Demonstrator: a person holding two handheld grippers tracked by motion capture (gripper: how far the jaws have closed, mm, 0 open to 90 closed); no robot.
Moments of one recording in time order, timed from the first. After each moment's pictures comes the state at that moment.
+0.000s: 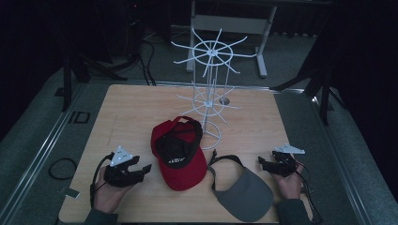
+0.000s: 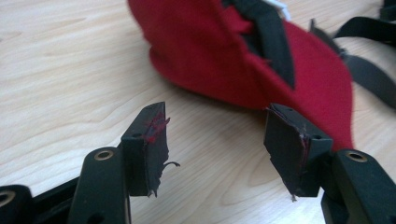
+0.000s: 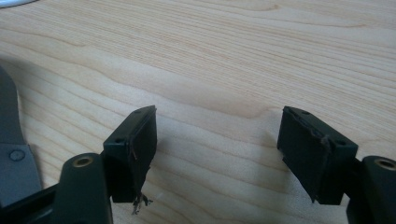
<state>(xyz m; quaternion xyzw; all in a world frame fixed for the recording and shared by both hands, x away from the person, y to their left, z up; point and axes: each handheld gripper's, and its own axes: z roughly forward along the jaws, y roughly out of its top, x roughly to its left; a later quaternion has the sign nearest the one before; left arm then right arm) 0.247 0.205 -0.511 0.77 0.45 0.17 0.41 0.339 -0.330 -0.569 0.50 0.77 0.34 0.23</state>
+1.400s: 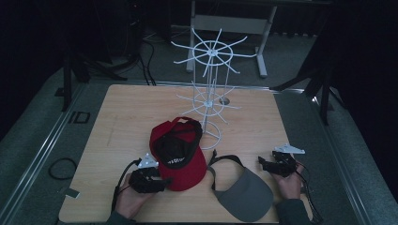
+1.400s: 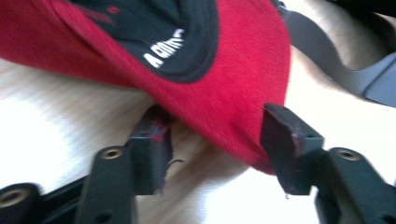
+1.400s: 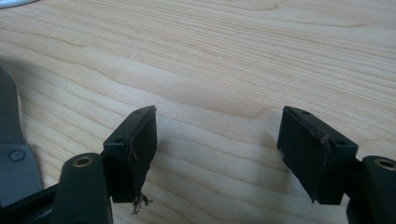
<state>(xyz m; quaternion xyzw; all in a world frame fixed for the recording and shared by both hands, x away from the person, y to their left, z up) 0.253 0.150 -0.536 0.81 0.44 0.08 0.39 0.339 -0.330 -0.569 0.50 0.77 0.34 0.22</state>
